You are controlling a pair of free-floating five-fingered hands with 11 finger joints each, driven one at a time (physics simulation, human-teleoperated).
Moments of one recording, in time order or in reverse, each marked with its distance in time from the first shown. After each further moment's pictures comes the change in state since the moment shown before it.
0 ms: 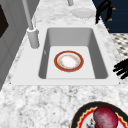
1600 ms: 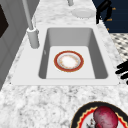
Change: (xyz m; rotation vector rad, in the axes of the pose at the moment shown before) left hand 0.014 0.094 0.090 -0.017 0.032 -0.011; right hand 0.000 0.000 0.000 -0.002 0.001 -0.003
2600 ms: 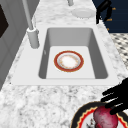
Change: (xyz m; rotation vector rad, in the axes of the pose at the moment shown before) left hand -0.079 -0.016 0.055 -0.002 0.017 0.146; right hand 0.000 0.000 0.000 0.000 0.000 0.000
